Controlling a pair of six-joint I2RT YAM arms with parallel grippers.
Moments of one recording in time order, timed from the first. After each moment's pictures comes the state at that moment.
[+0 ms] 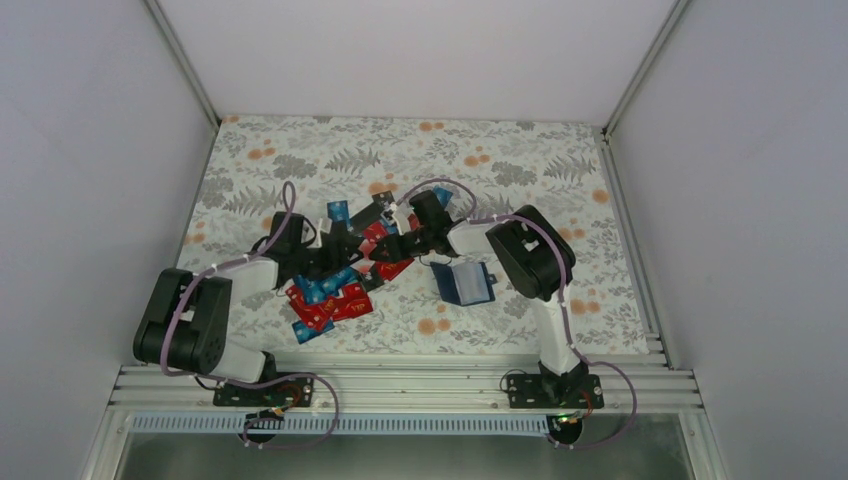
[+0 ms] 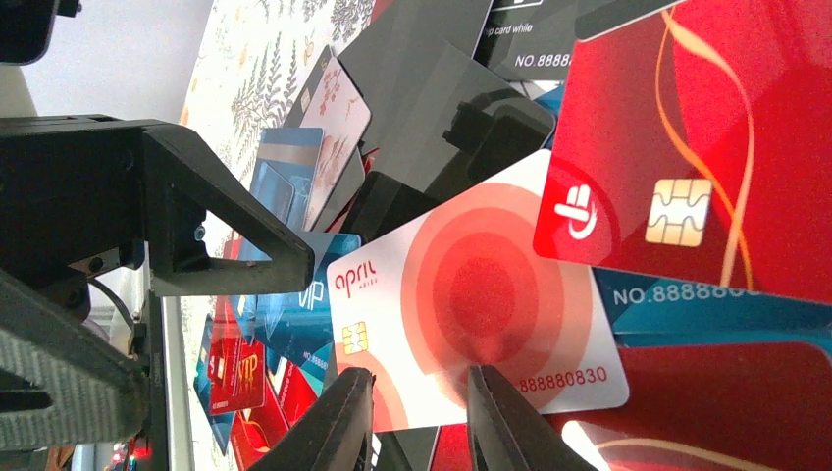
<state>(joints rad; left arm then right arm) -0.19 1.45 0.52 0.03 0.67 -0.61 0.67 2.15 1.19 0.12 -0.78 0.42</state>
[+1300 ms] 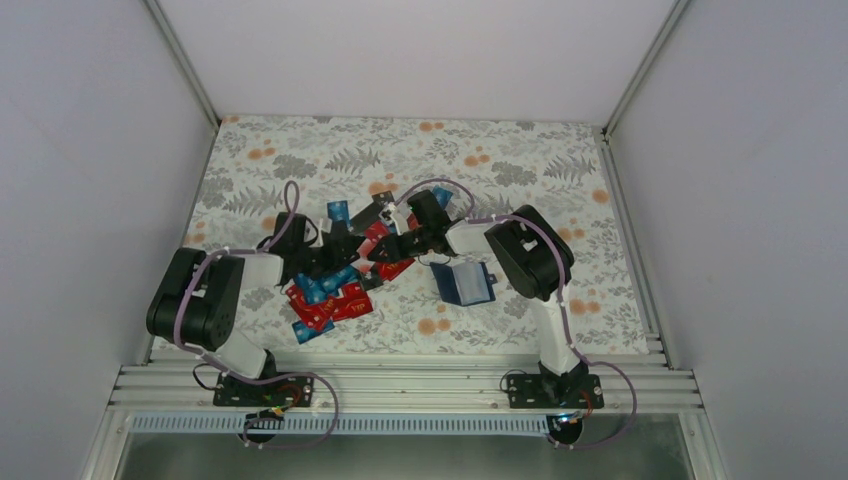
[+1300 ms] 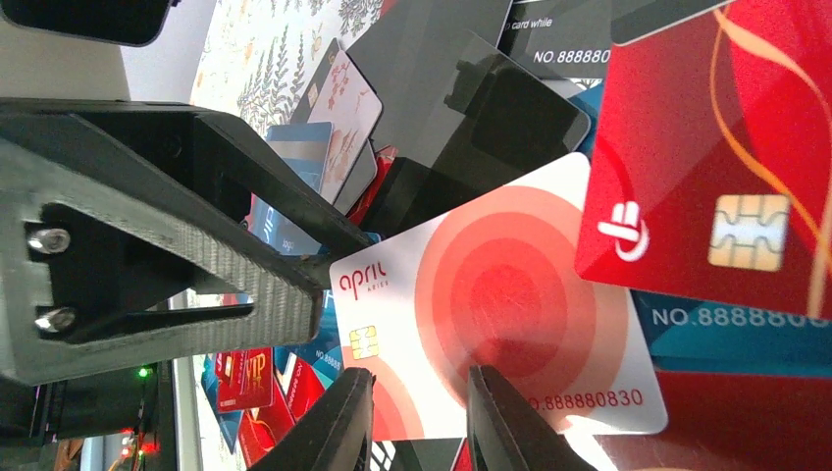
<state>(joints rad) -0.18 1.57 0.52 0.15 0.67 -0.66 0.68 2.16 1.21 0.11 -0.80 0.42</state>
